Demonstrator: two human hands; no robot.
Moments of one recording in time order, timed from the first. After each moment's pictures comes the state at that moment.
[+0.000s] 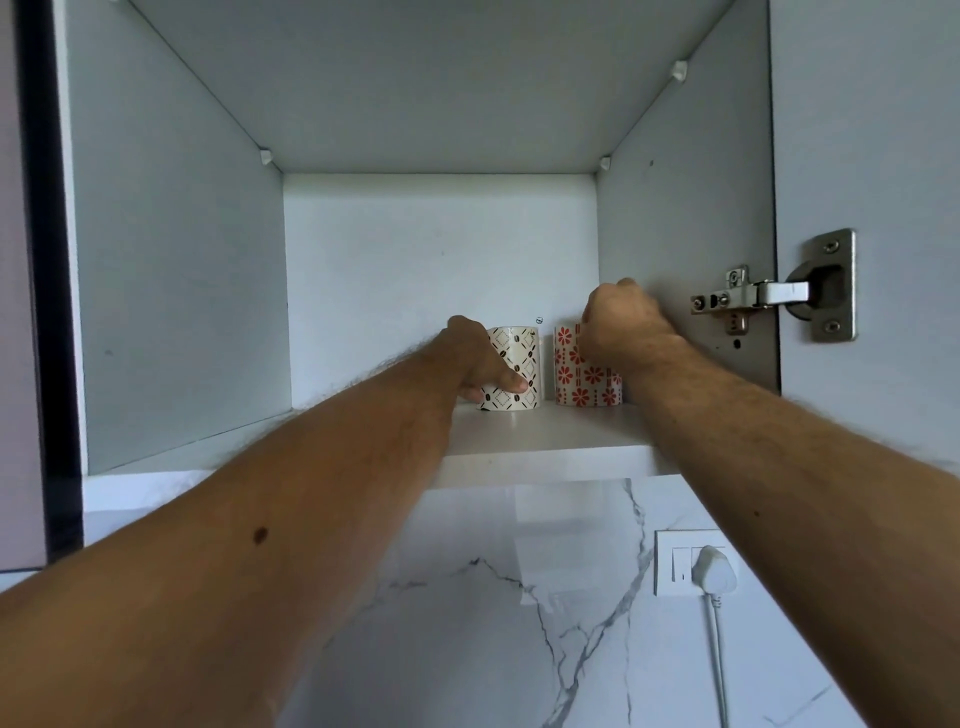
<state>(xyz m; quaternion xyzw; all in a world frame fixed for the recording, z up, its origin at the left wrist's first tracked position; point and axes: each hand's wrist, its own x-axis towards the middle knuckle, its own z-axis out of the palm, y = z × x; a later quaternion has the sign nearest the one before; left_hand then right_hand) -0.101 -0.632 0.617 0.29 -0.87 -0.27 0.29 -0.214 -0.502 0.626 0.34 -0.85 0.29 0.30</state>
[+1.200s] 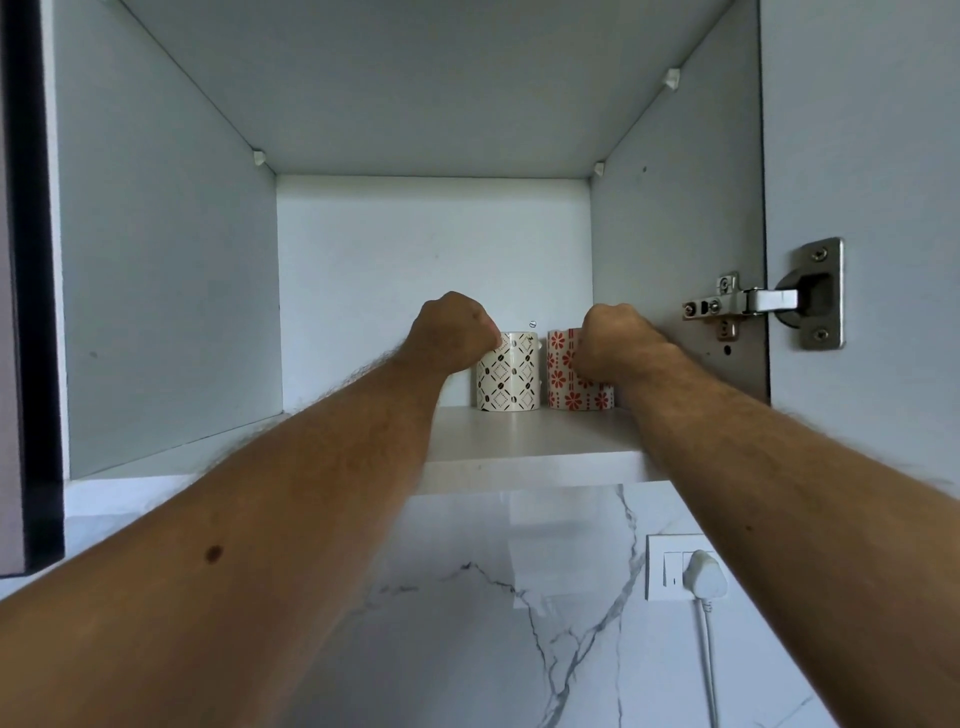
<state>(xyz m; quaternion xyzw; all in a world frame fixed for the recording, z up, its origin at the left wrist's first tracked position) -0.103 -0.653 0.624 0.19 -0.85 -0.18 0.45 -0.211 -0.495 0.619 0.35 -0.87 0.26 0.25</state>
